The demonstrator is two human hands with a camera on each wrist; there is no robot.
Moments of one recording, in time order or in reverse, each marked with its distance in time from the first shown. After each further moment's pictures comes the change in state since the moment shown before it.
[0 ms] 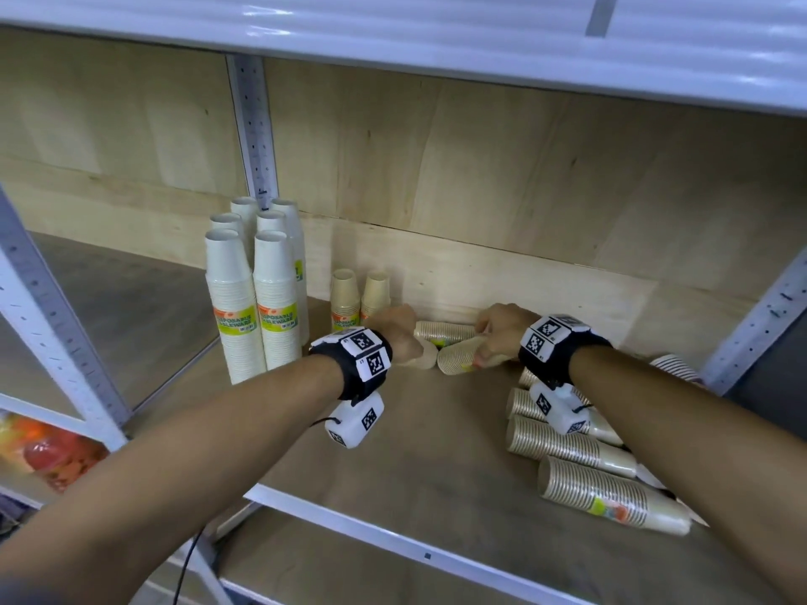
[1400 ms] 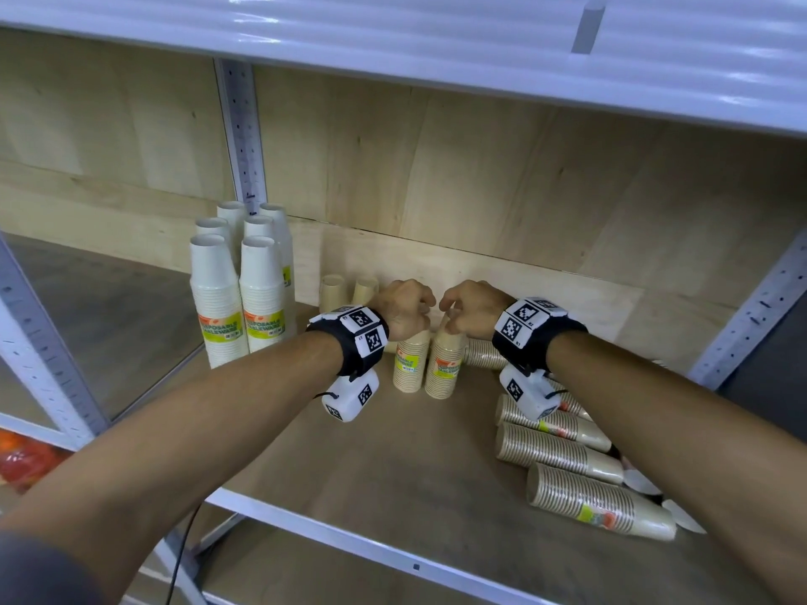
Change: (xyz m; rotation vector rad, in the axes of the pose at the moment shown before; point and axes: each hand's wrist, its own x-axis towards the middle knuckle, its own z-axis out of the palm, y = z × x) left_hand 0.031 0.015 -0.020 -0.147 0.124 0.245; right_hand 0.006 -0.035 -0.028 0.105 0.117 -0.099
